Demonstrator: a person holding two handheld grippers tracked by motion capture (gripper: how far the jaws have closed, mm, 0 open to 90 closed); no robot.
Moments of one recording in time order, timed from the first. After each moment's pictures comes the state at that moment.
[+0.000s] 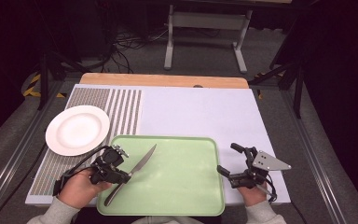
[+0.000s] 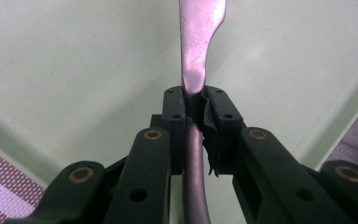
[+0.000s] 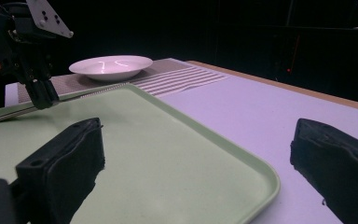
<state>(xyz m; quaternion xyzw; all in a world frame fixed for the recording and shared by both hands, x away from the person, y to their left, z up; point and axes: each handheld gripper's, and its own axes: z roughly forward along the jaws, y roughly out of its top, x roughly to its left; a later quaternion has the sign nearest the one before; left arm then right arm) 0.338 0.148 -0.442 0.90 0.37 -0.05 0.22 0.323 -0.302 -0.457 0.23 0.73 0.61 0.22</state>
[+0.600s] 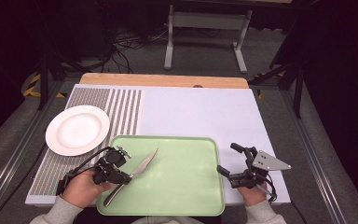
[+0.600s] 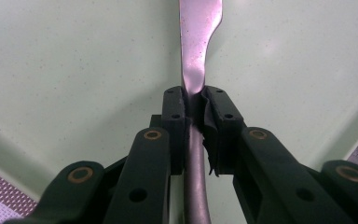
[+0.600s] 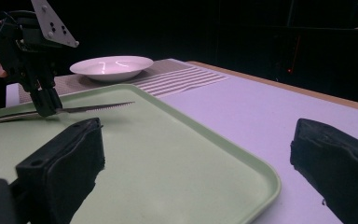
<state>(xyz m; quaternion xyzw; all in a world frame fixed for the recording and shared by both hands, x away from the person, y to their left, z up) 0.342 0.143 -0.452 0.90 0.38 -0.06 0.20 0.324 -0.301 -0.457 0.23 0.73 0.61 0.22</state>
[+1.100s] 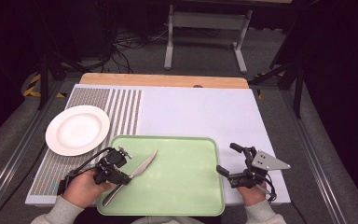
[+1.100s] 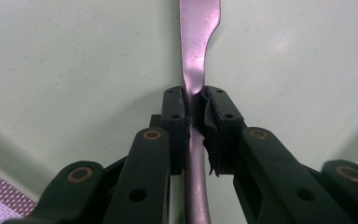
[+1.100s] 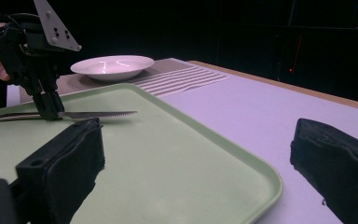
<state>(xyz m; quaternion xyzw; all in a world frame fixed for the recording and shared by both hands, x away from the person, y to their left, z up) 0.344 0.142 -0.456 0.90 0.38 -0.06 0.18 0.325 -0.300 -0.458 0.23 0.73 0.61 0.22</state>
